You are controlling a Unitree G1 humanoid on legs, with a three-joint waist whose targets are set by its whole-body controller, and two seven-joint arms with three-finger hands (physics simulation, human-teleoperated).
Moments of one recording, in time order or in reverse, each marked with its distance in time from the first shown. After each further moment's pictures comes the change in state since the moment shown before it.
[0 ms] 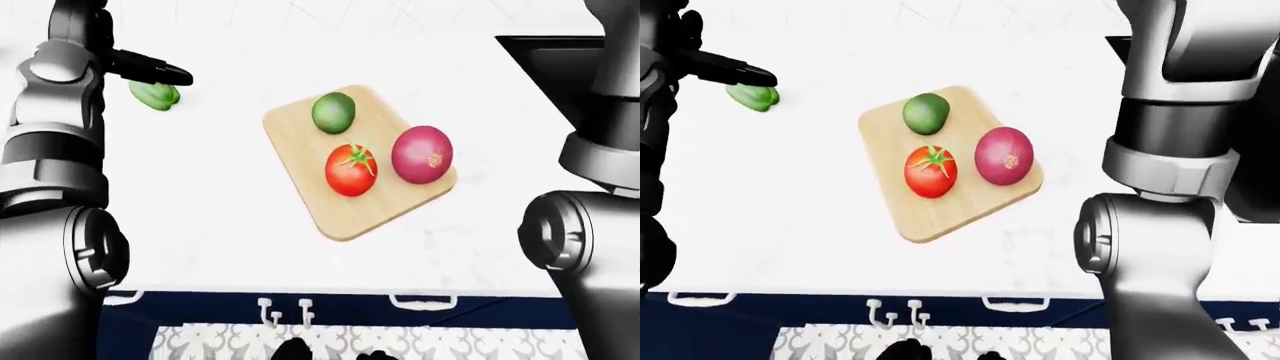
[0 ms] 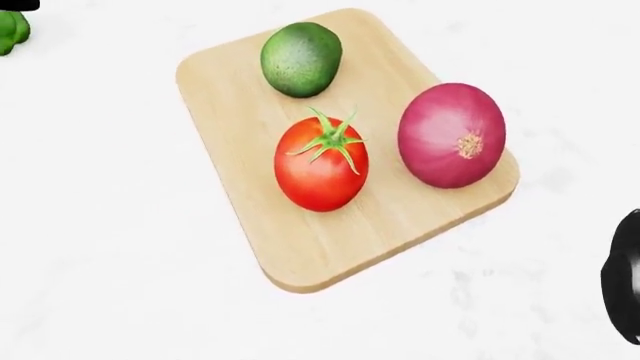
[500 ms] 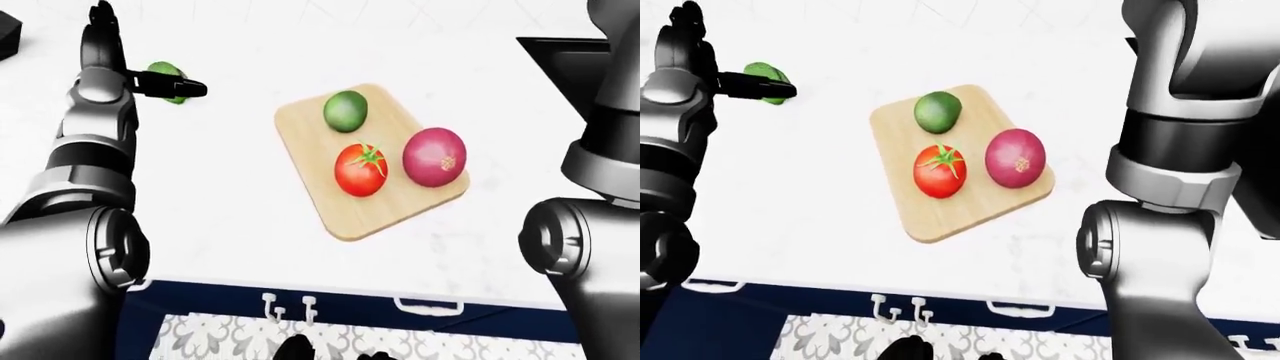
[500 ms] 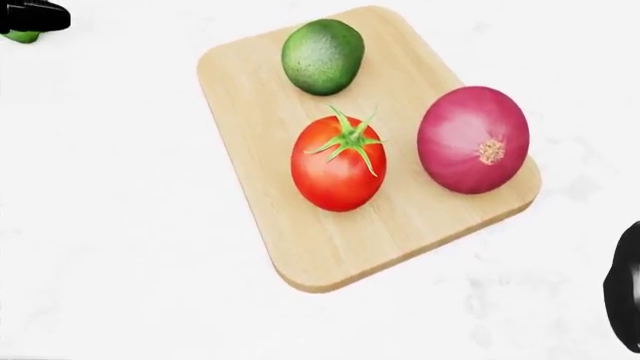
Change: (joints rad) left arm 0.013 -0.072 0.048 0.099 0.014 -0.004 0.209; right arm 0.045 -0.010 -0.013 -0.077 0.030 0.053 -0.032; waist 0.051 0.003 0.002
